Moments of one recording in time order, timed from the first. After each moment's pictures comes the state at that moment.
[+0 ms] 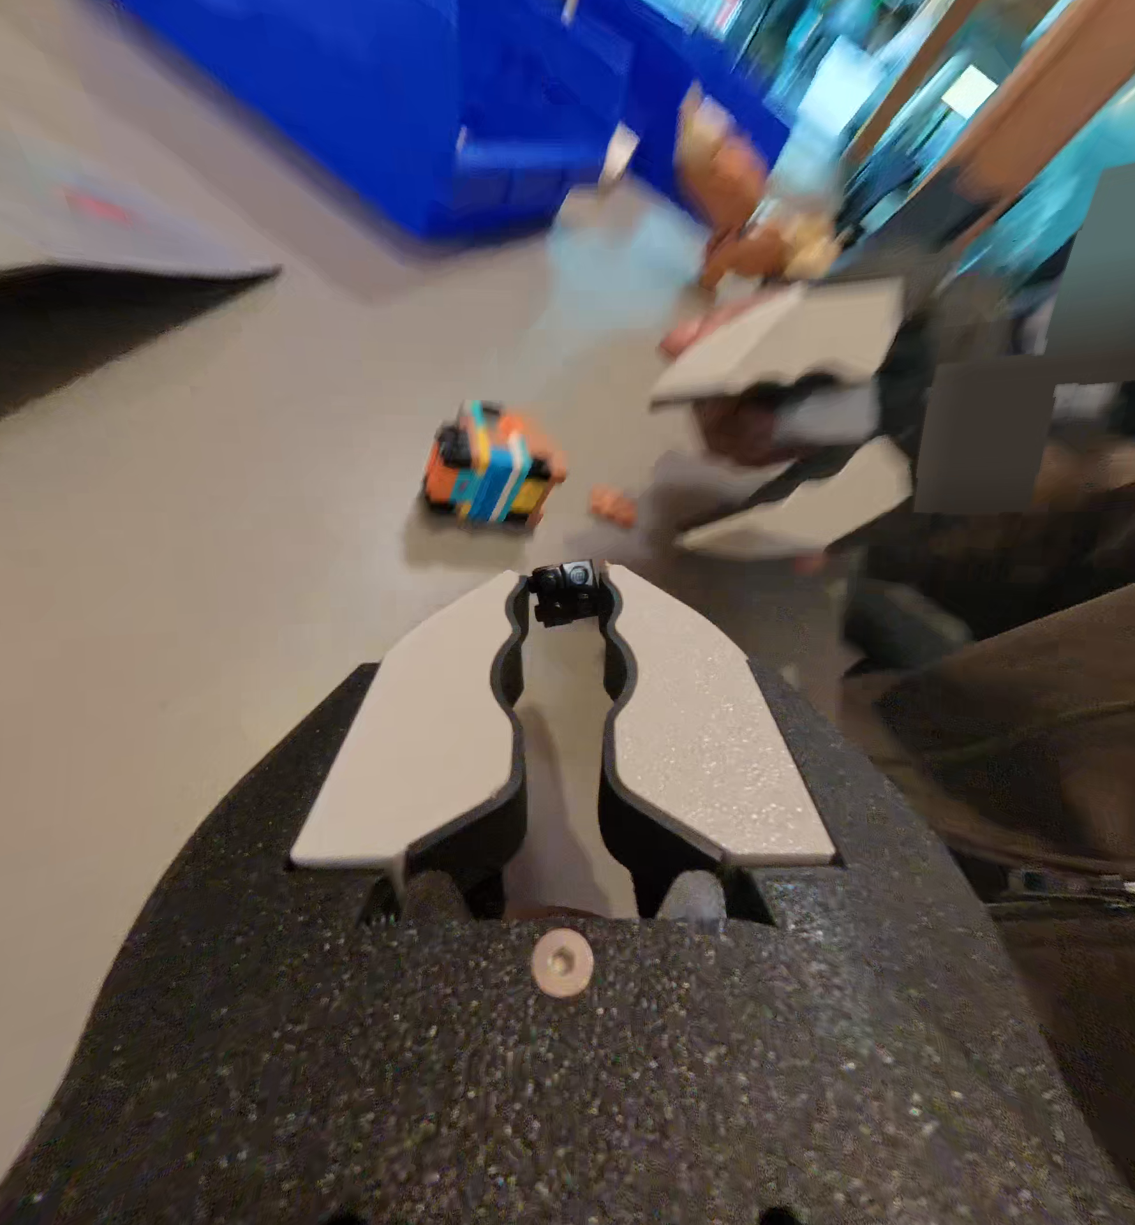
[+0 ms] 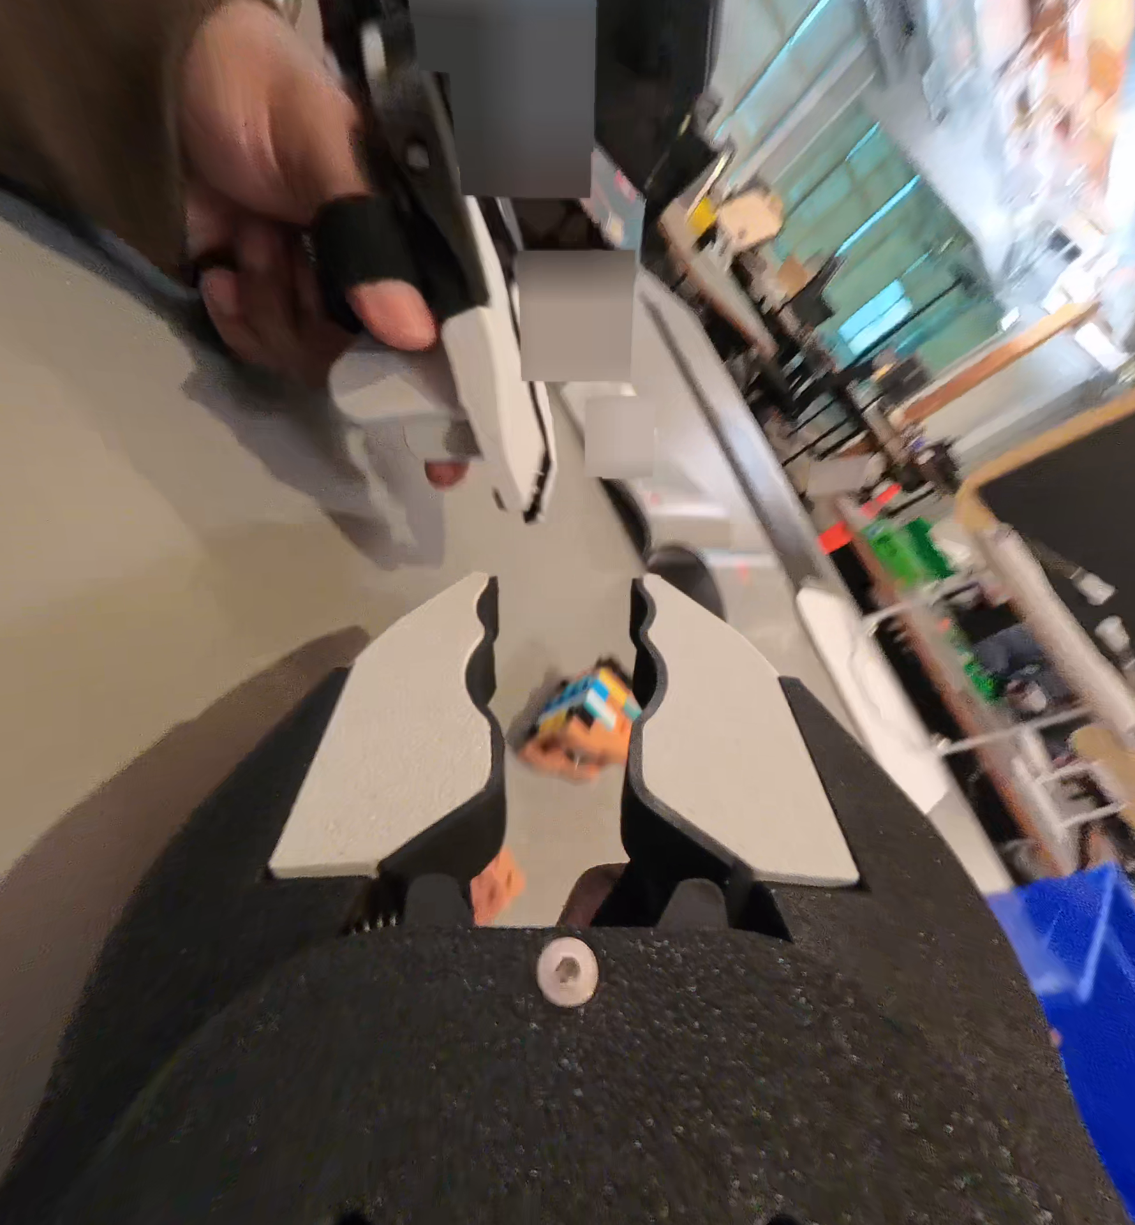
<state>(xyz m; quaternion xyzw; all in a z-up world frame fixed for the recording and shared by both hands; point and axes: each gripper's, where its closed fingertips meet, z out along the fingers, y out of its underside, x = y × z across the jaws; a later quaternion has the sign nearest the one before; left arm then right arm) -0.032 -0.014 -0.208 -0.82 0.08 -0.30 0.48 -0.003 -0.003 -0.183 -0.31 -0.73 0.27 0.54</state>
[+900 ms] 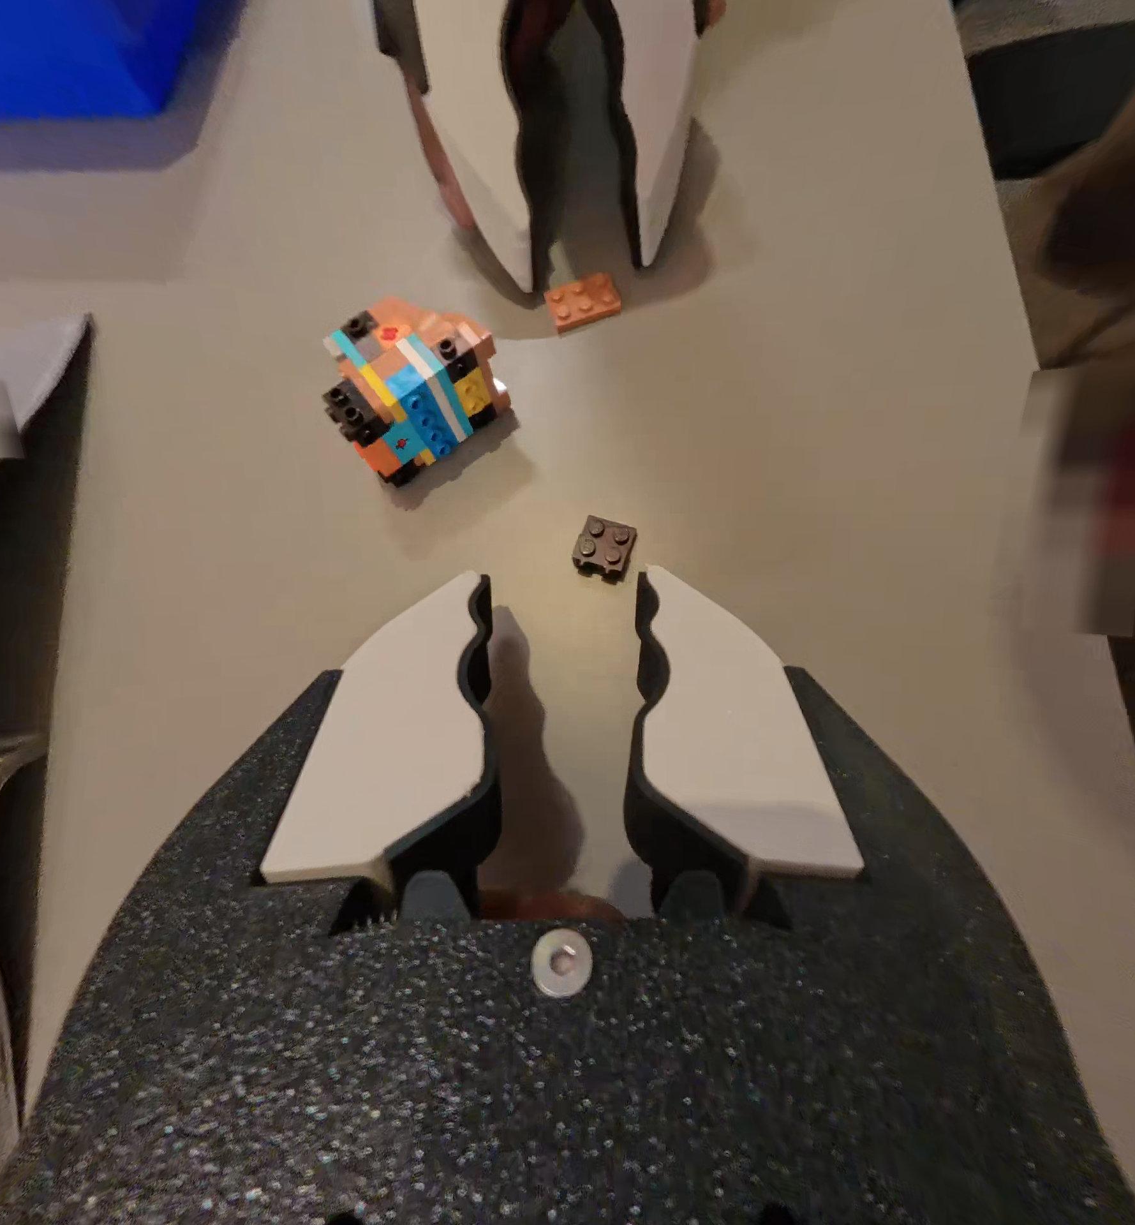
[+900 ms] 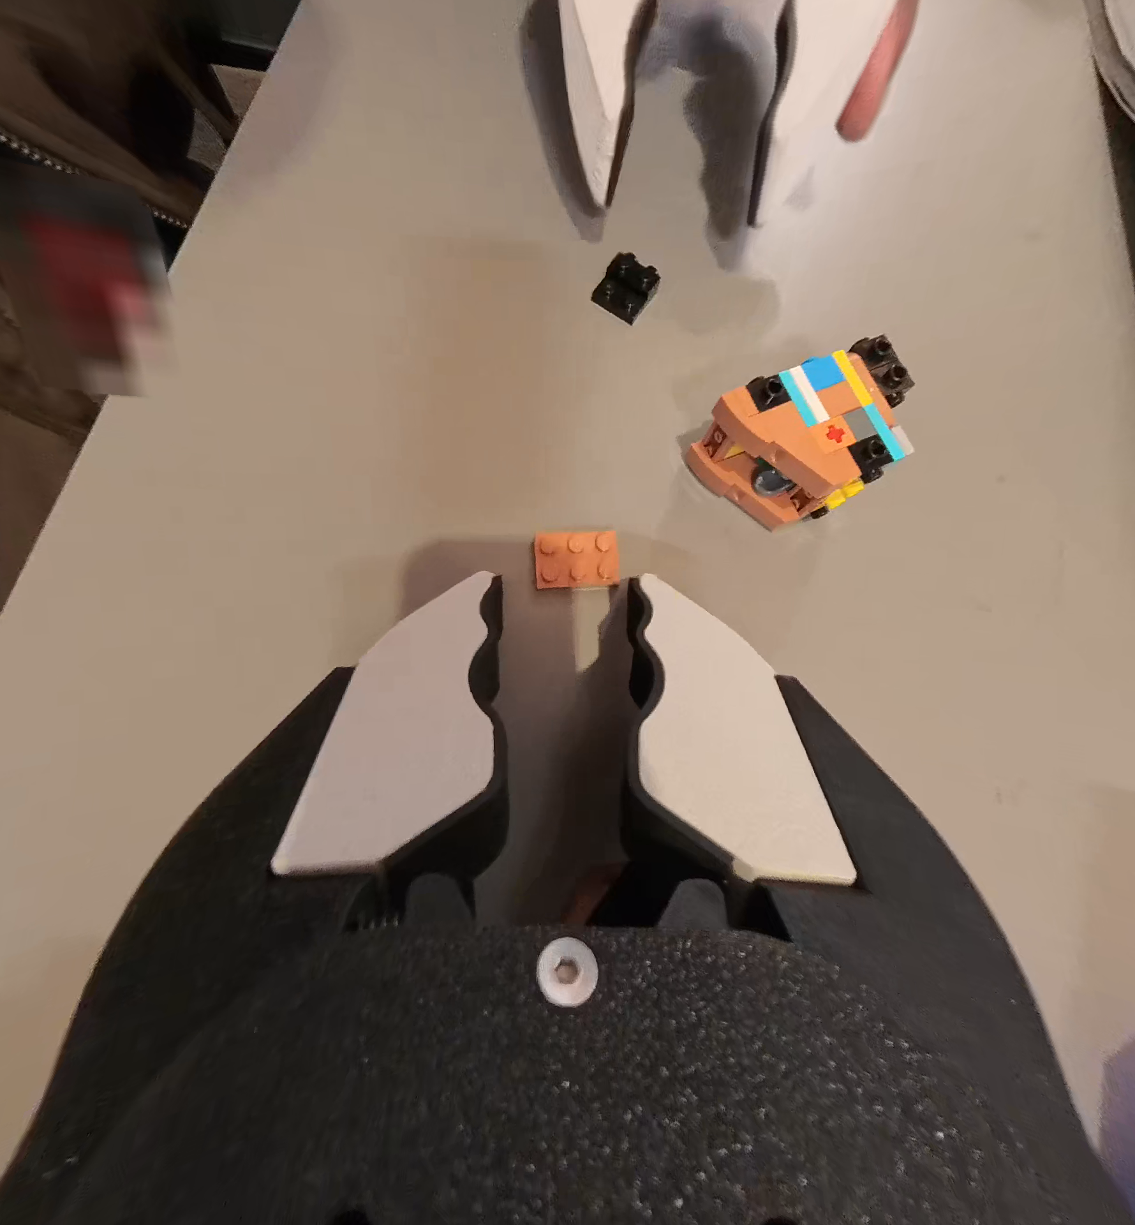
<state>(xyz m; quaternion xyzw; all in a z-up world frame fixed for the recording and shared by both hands) -0.031 -0.015 -0.248 -0.82 0.42 -0.14 0.38 0.058 0.047 -0.259 -0.29 -0.88 0.35 0.15</state>
